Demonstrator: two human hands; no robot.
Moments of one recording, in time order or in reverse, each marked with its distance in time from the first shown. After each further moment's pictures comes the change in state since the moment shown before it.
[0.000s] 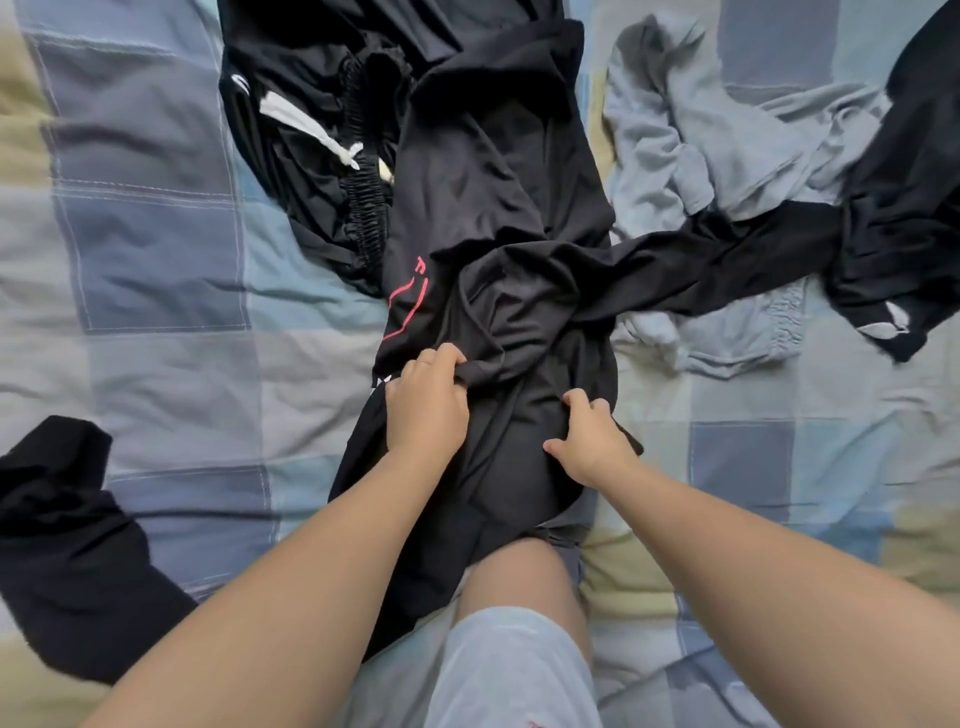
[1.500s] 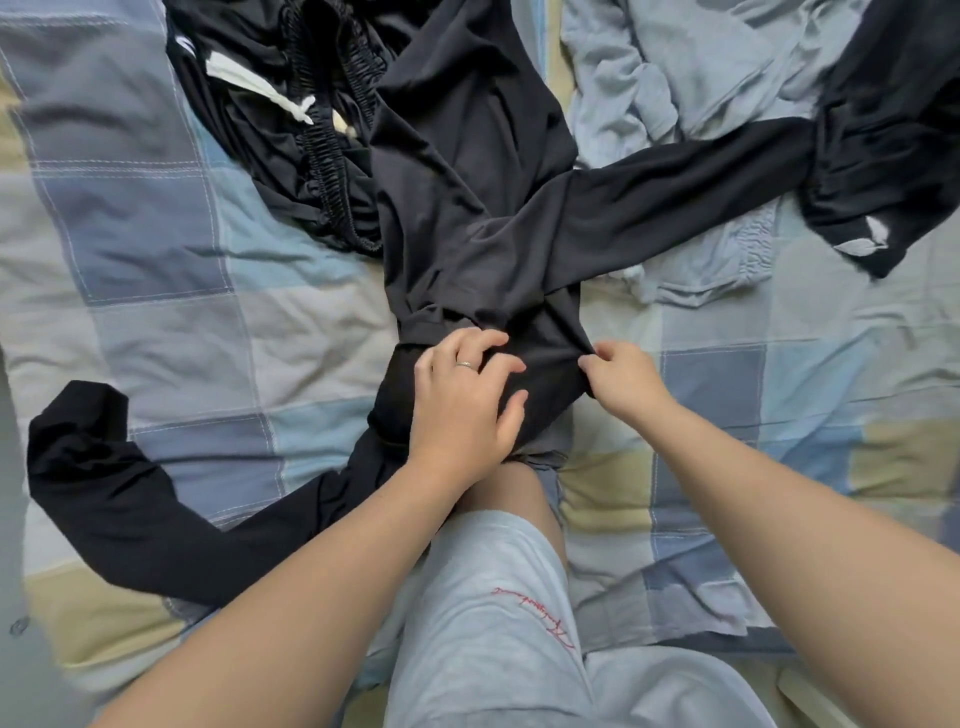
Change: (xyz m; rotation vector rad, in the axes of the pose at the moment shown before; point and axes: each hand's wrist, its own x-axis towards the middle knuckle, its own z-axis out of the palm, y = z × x) left_hand -0.087 0.059 -0.007 0.065 0.161 0.444; right_hand -0.040 0.042 -0.053 0.411 0.110 -0.007
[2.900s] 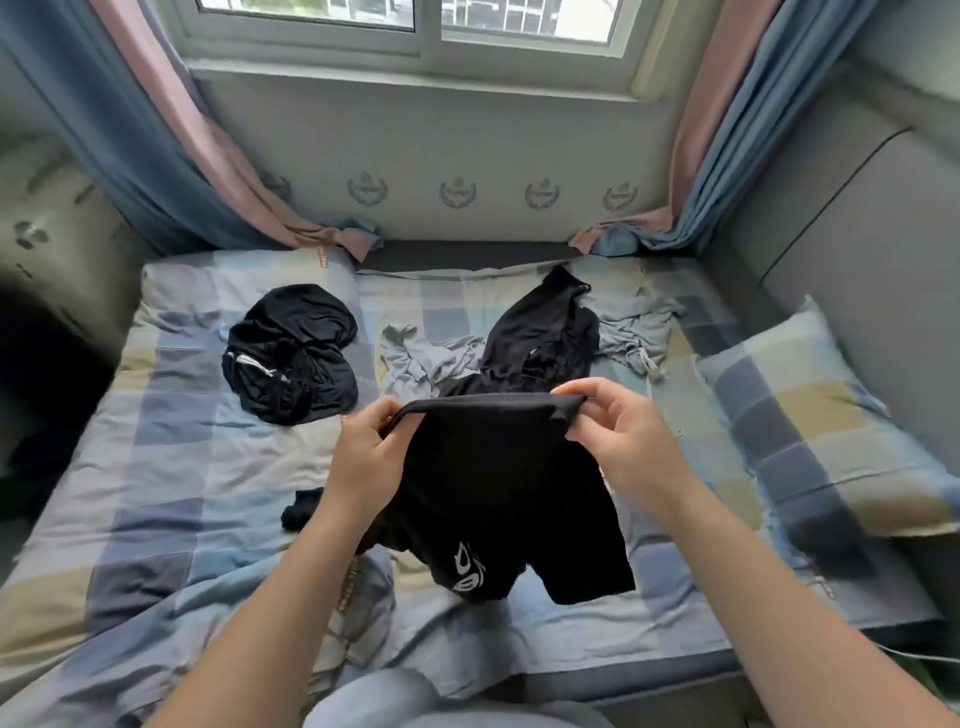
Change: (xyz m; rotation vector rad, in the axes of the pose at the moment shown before) left_hand -0.238 0.394 -0.214 -0.818 0.289 0.061; right_hand -0.563 0.215 -0.276 0.531 0.293 -0.929
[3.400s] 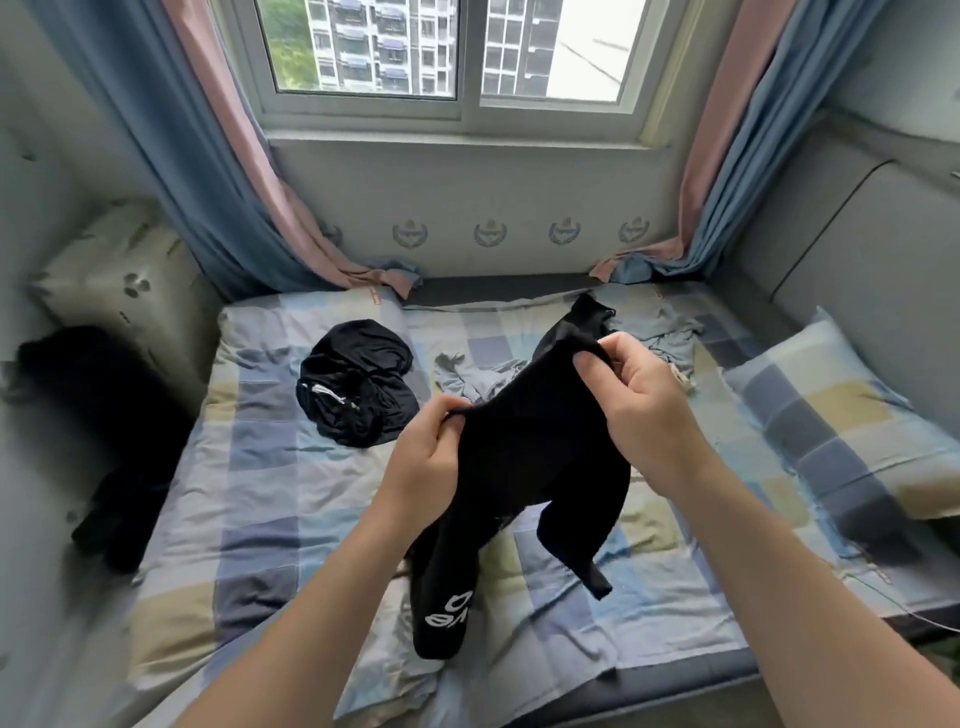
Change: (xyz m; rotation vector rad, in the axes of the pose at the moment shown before) left_hand -0.053 0.031 -0.154 -0.047 -0.147 0.158; right_hand -0.045 -0.106 0.171 -0.062 0.168 -0.178
